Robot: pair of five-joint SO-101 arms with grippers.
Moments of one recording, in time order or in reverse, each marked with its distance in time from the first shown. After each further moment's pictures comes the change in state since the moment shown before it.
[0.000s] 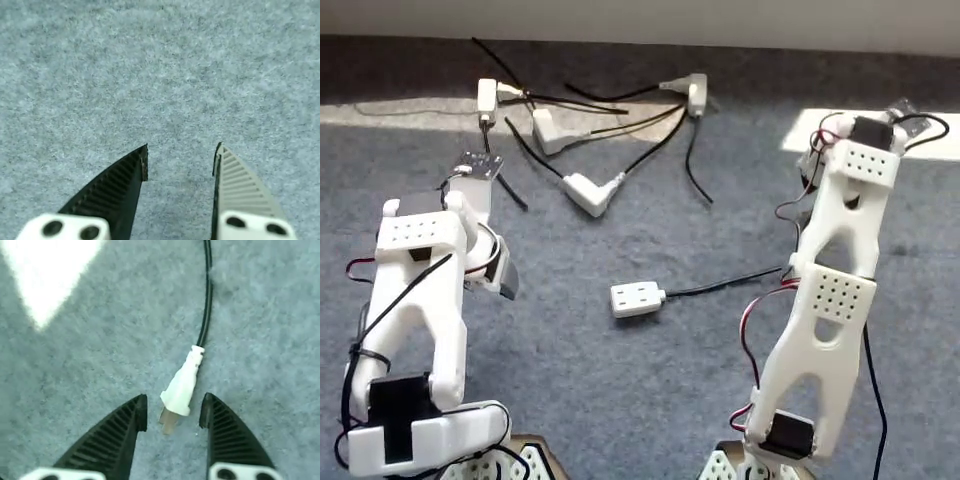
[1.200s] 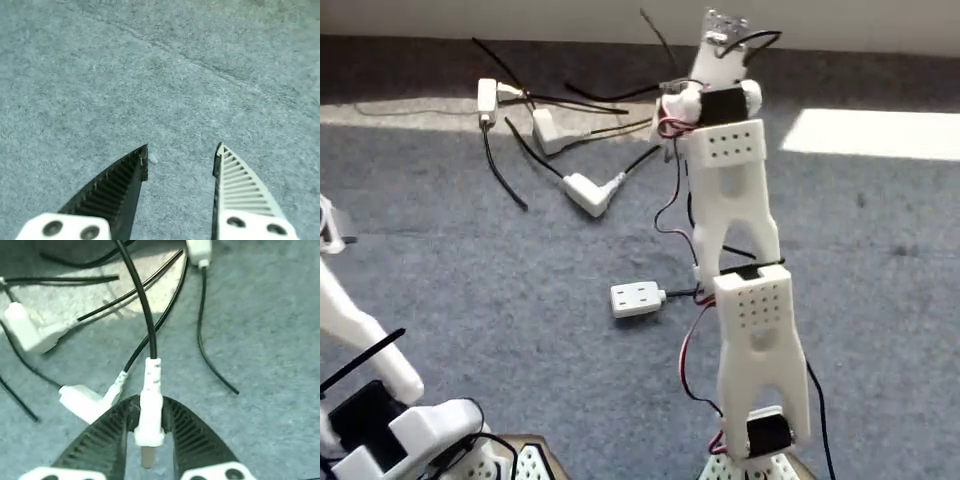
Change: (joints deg) left arm -32.0 0.0 -33.1 10.7 0.0; right arm -33.7 -18.5 -0.2 3.8 13.6
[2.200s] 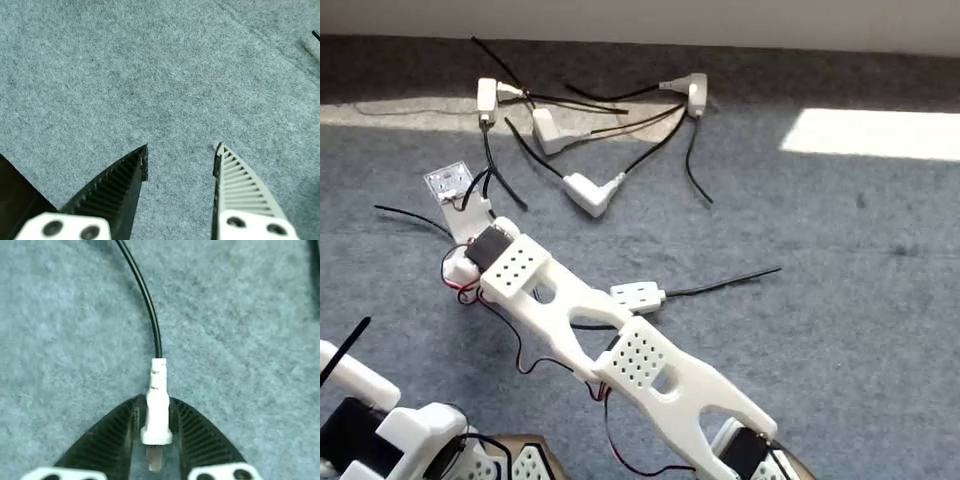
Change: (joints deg) left arm -18.1 0.0 -1.0 -0.6 -4.0; right arm -40.3 23.0 5.3 -24.3 0.0
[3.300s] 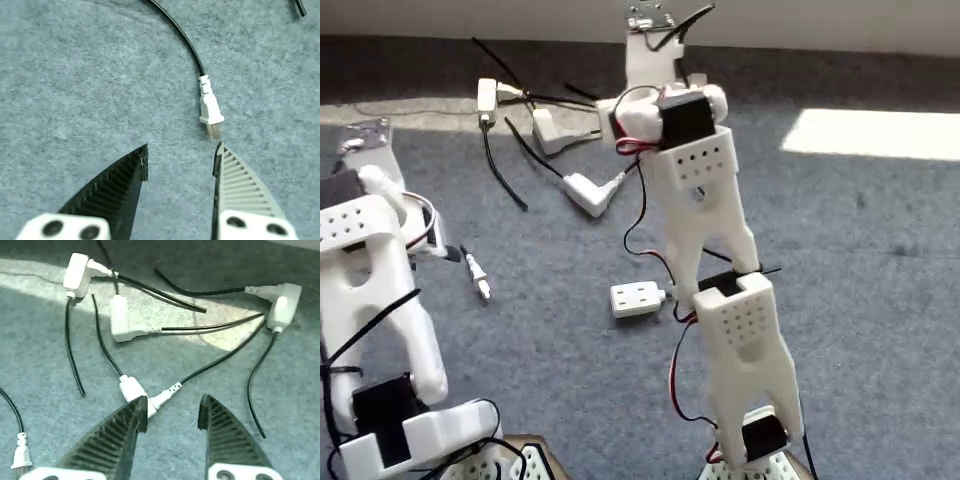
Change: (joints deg) left arm 36.6 0.0 17.6 -0.4 15.5; right arm 33.8 -25.3 -13.4 24.1 14.1
